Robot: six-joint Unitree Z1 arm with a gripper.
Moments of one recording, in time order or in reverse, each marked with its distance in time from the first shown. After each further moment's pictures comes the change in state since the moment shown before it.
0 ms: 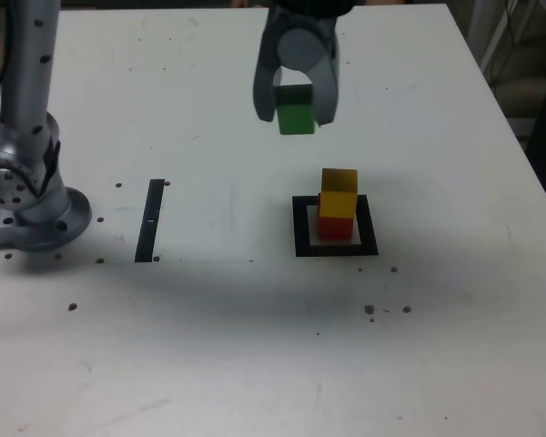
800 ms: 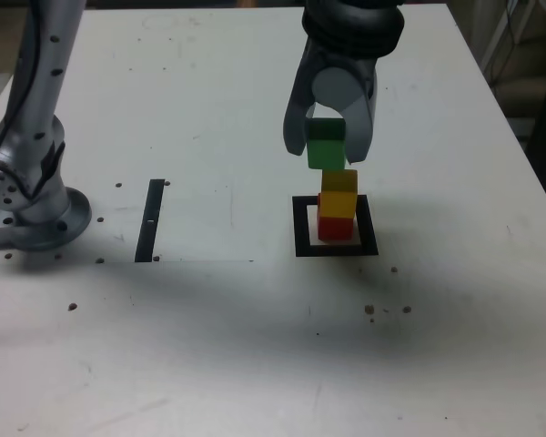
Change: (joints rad) arm -0.136 0.112 -0.123 0.030 -0.002 -0.063
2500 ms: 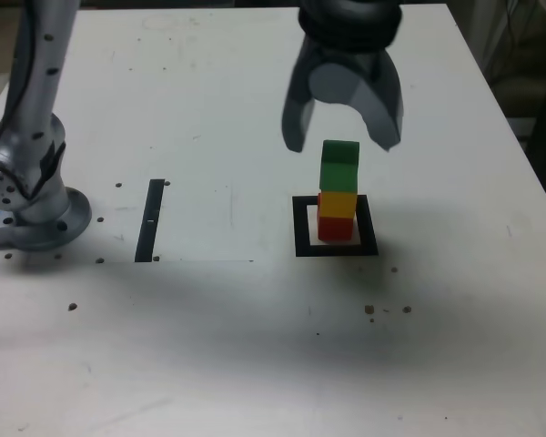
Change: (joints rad) arm -0.022 -0.046 0.020 -0.001 0.013 -0.017
